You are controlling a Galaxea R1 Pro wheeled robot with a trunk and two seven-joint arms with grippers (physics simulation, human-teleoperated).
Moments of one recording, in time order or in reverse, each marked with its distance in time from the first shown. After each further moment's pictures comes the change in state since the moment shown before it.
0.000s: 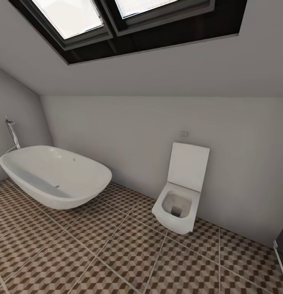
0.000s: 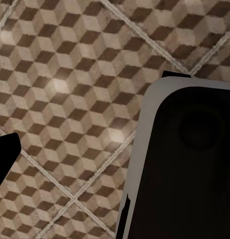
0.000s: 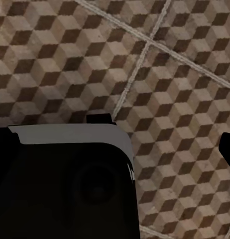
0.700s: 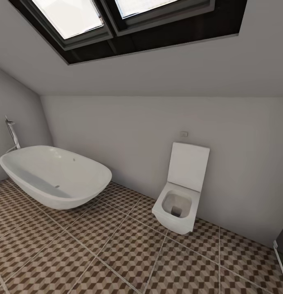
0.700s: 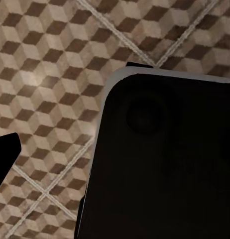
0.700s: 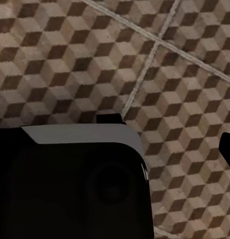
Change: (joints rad) left arm 0.000 -0.069 0.001 0.005 0.000 0.000 -0.003; right arm 0.000 0.019 -0.001 -0.003 -0.004 0.001 0.002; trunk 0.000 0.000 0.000
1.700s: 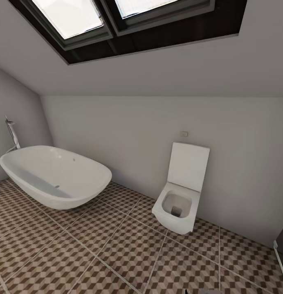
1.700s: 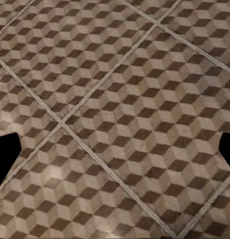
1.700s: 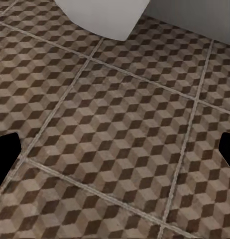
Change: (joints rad) left arm -0.006 0.077 0.006 -0.685 -0.001 0.281 0.005; right arm -0.062 0.003 0.039 -0.567 0.014 0.105 -0.034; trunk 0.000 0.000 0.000
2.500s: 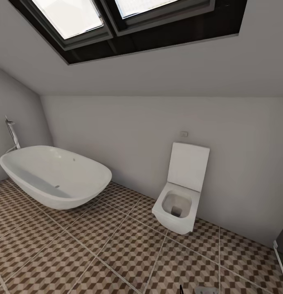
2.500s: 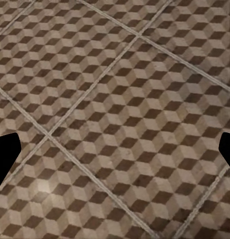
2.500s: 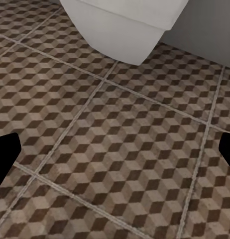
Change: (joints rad) left arm 0.000 -0.017 -0.054 0.024 -0.002 -0.075 -0.001; right arm -0.001 -0.001 0.071 0.011 0.001 -0.097 -0.004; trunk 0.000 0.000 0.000
